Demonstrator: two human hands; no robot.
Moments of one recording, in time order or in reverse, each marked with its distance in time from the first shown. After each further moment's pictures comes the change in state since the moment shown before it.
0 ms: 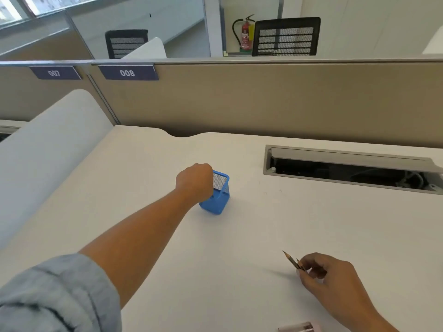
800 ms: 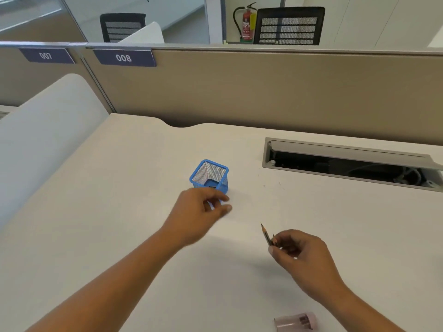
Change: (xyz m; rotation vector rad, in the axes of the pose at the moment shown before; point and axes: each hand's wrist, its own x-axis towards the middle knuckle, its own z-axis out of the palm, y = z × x) left_hand -0.114 -0.003 0.008 -0.879 0.076 0.137; right_hand 0.009 -0.059 0.011 0.329 -0.038 -0.039
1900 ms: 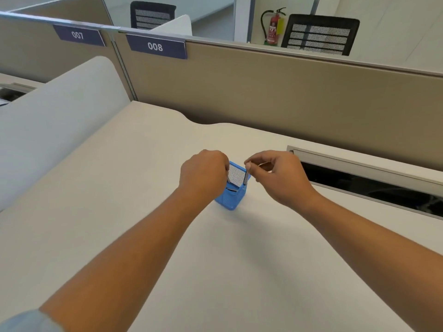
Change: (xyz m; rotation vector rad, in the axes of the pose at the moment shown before) left_hand 0.069 0.004 -0.033 0.675 0.179 -0.062; right_hand 0.131 -0.119 0.043 -0.244 -0.039 -0.407
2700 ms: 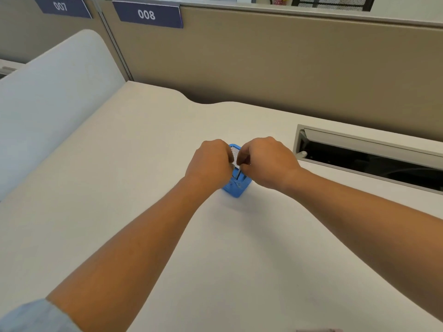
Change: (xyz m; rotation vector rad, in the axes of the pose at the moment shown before) left_hand 0.018 -0.008 0.042 -0.268 -0.102 -0.080; right_hand 0.029 0.010 0.044 -0.557 -0.257 0.005
